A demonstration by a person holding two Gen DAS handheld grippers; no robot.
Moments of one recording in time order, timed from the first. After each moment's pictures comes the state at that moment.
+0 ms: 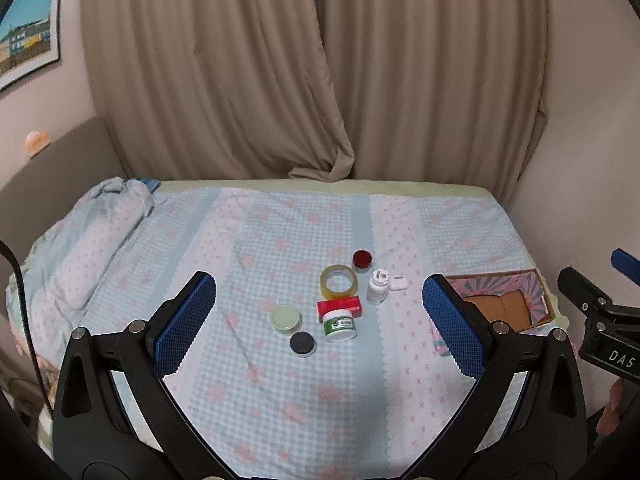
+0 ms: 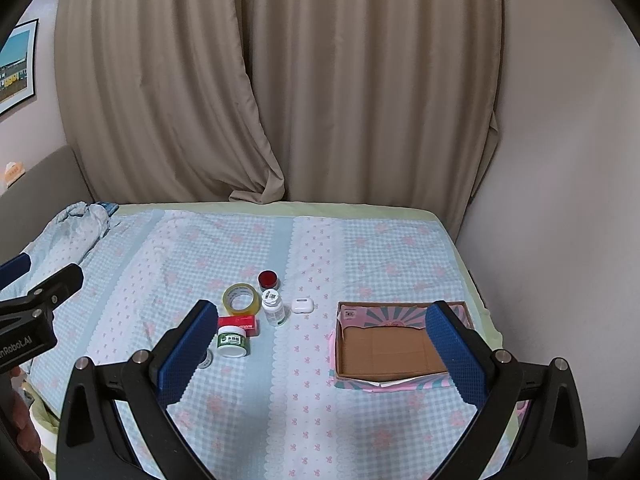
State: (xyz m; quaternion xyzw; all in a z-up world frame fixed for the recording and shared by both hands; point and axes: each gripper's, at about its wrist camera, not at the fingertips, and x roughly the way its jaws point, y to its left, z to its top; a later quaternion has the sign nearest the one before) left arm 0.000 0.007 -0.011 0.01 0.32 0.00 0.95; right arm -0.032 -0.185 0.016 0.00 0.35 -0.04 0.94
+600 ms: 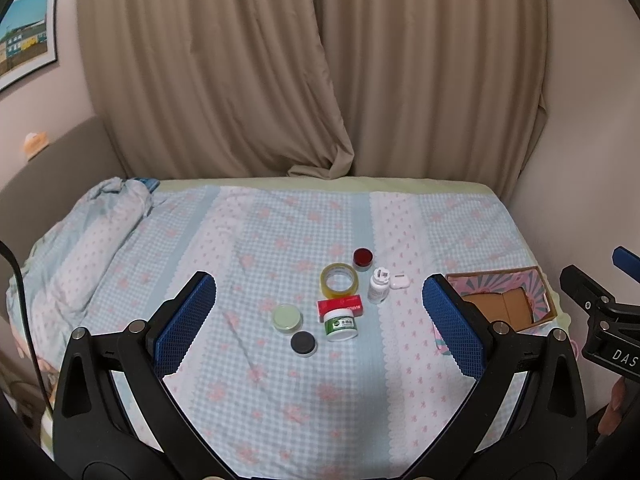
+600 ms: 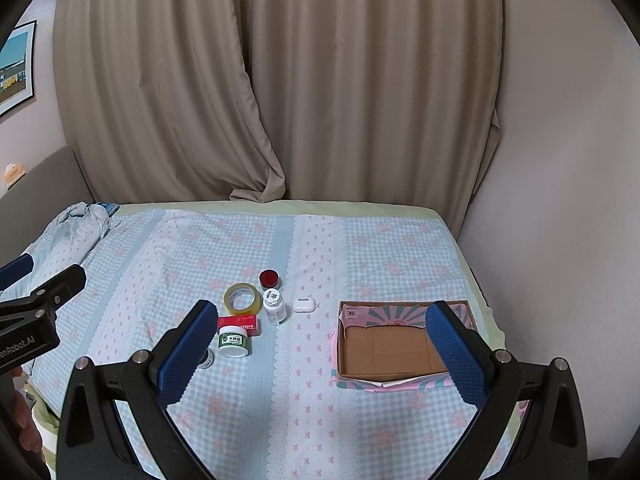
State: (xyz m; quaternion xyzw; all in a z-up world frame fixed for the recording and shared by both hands) left arm 0.002 0.007 -0.015 0.01 0.32 -0.01 0.95; right arm -0.032 -0.184 0.014 0.00 0.35 -0.04 0.94
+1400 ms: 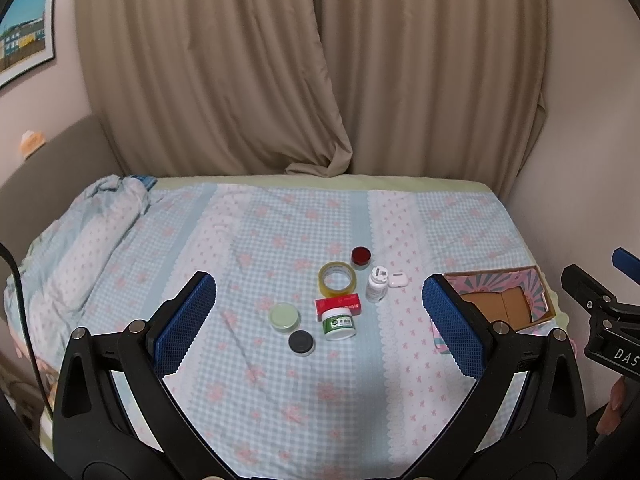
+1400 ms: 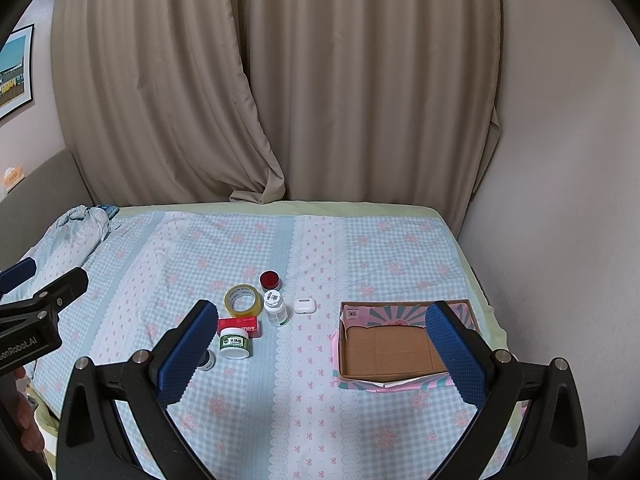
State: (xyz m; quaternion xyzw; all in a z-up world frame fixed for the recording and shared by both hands) left arm 0.011 0.014 -0.014 0.01 0.33 -0.01 0.94; right arm -0.029 -0.185 0.017 0.00 0.35 -0.04 0.94
